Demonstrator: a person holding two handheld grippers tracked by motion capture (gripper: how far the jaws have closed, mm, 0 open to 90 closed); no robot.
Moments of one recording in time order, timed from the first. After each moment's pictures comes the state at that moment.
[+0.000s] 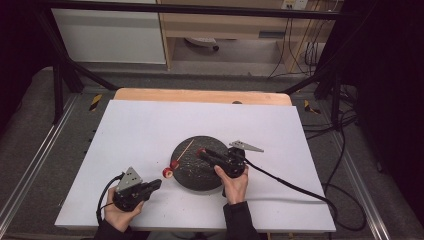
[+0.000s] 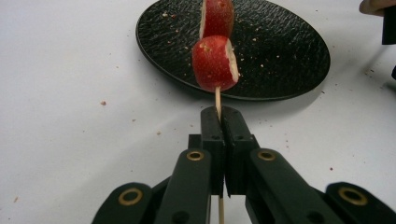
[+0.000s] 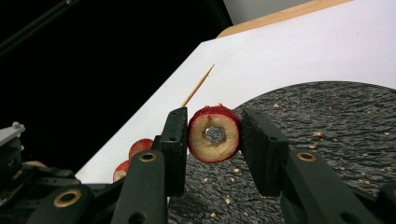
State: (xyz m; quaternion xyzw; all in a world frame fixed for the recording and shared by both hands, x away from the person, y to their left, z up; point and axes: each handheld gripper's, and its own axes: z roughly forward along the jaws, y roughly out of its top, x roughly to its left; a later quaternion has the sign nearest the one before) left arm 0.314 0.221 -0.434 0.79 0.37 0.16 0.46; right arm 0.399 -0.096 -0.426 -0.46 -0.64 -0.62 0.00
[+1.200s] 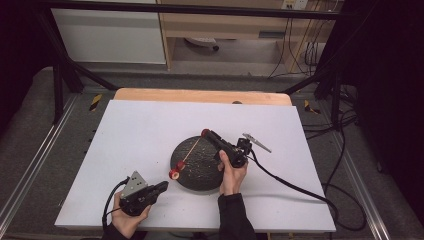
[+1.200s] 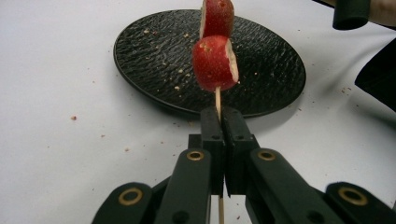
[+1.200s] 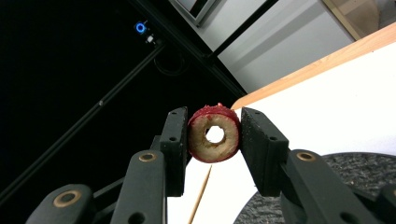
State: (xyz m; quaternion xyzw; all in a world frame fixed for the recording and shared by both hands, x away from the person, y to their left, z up) left arm 0.303 0.203 -0.435 0.78 0.36 0.16 0.49; right arm 0.417 -0.102 -0.414 -0.50 -0.48 -0.72 0.02
